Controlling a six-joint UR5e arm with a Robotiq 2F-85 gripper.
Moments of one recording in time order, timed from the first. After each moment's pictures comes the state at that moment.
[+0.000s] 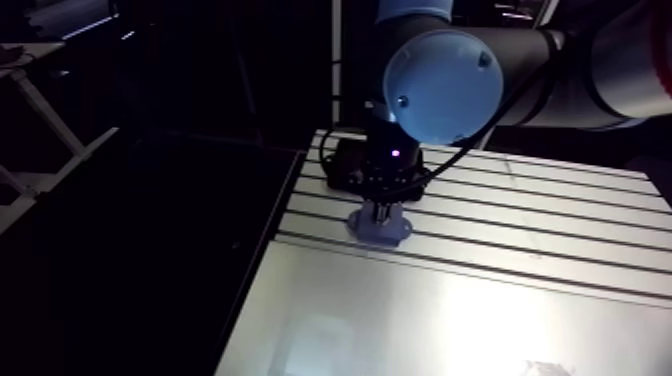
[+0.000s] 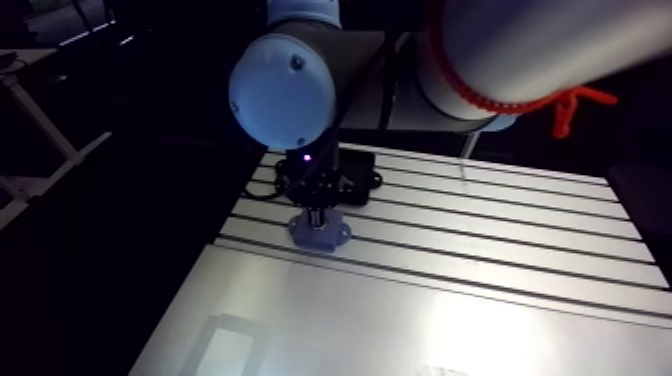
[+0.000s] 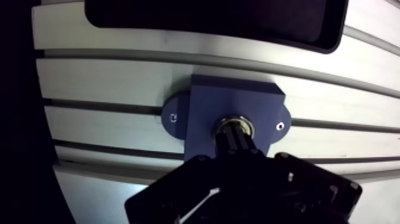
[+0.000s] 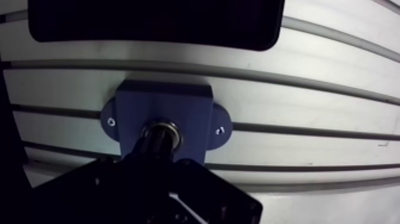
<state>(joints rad) 0.17 -1.21 1.95 -2.17 -1.57 -1.51</state>
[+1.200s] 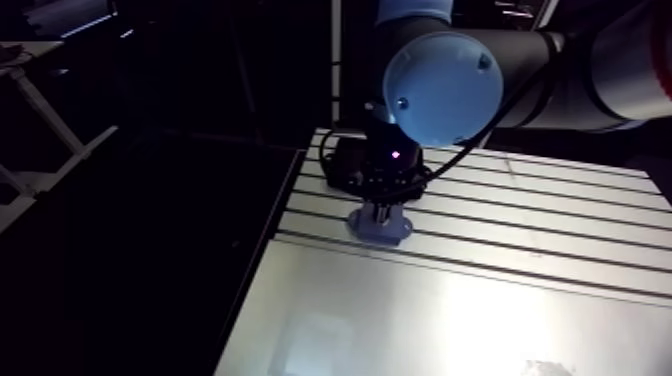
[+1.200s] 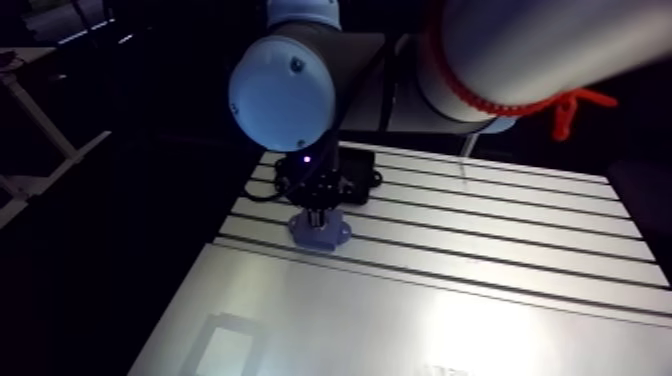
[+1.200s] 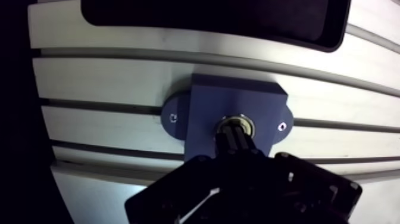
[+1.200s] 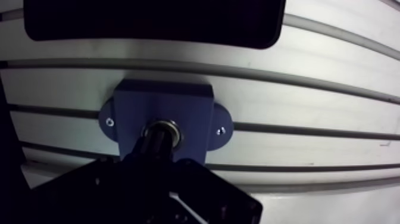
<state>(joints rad) 0.17 -1.21 1.95 -2.18 -1.57 -1.51</state>
